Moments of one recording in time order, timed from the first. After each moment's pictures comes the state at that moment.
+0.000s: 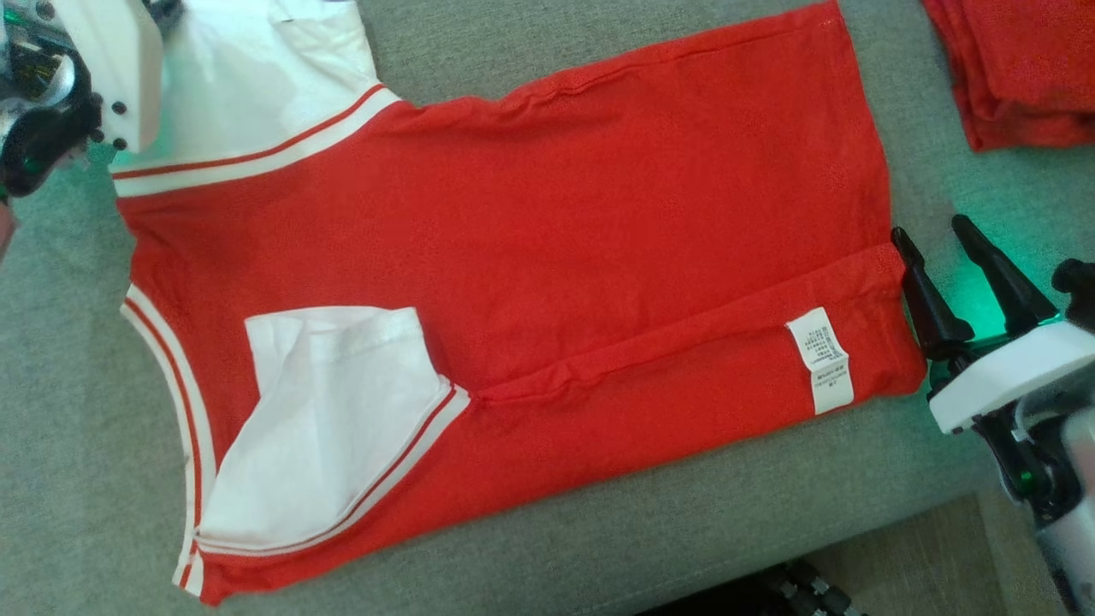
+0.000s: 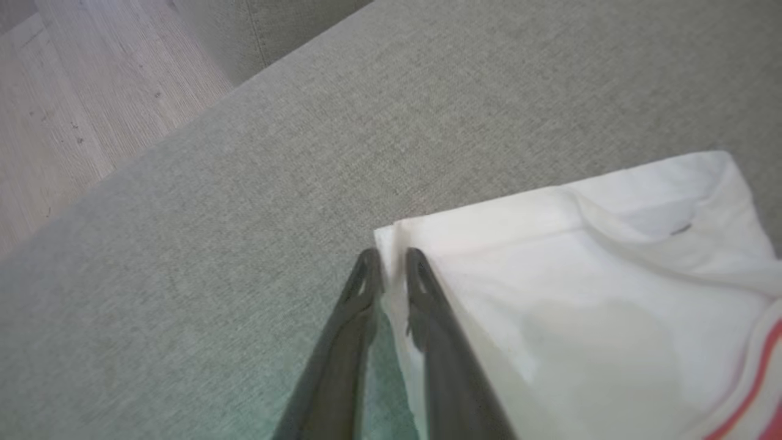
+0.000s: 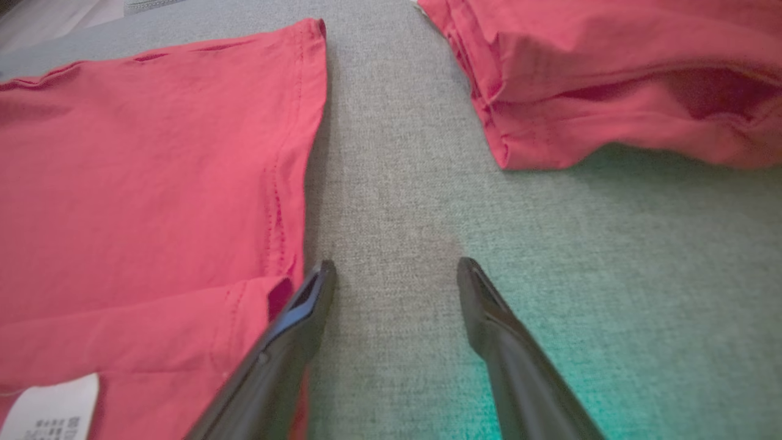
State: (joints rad) left arm -1.20 0.63 -0.86 0.53 -0.83 -0.09 0.74; right arm -0.26 -0.45 0.25 0.22 0.58 0.13 0.01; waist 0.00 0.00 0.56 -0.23
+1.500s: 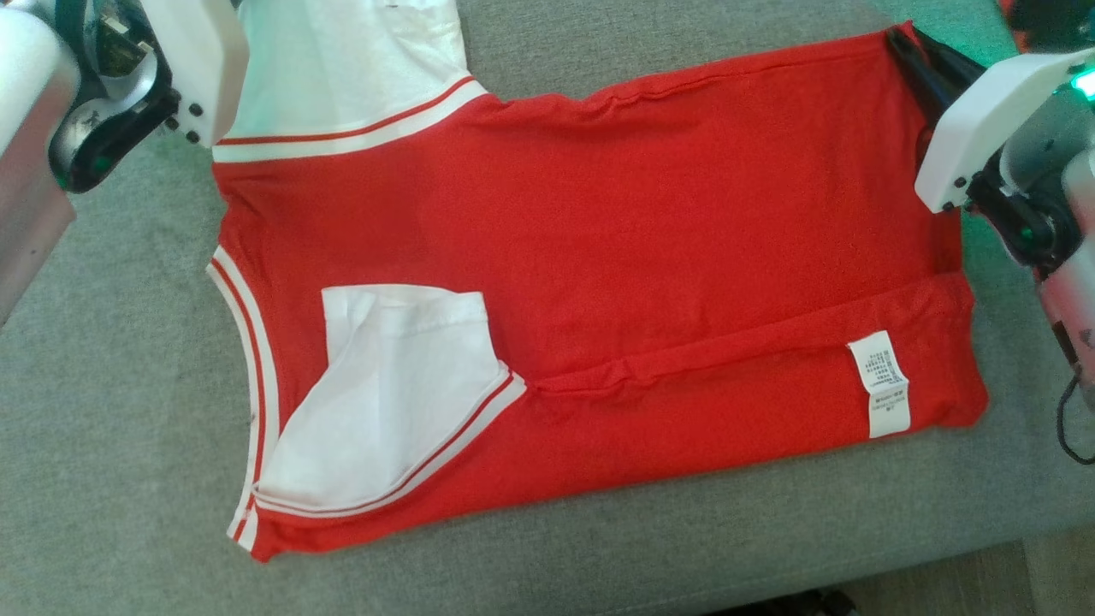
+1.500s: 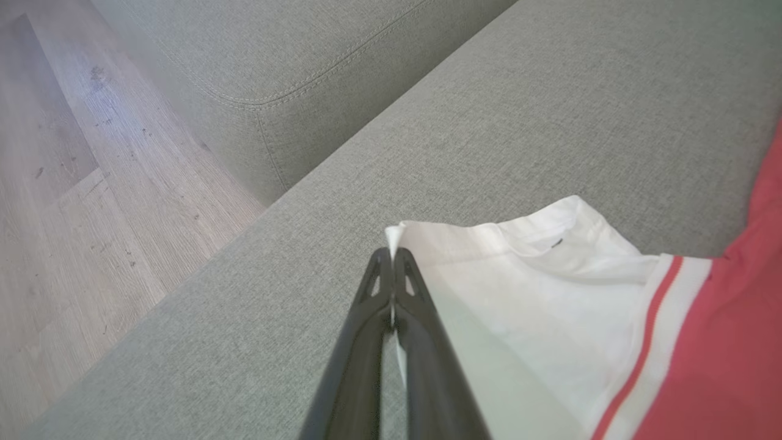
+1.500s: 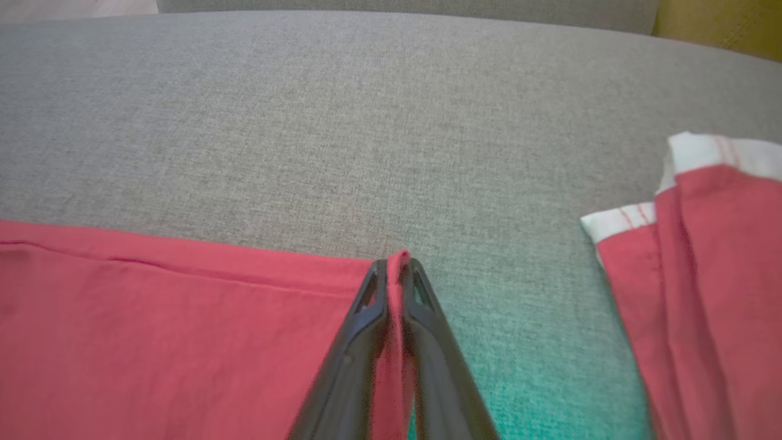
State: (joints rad) left arm -1.32 0.63 -1.12 0.46 -0.86 -0.13 0.43; right arm -0.88 -0.47 0.56 0.62 0.65 0.13 0.25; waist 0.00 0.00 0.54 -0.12
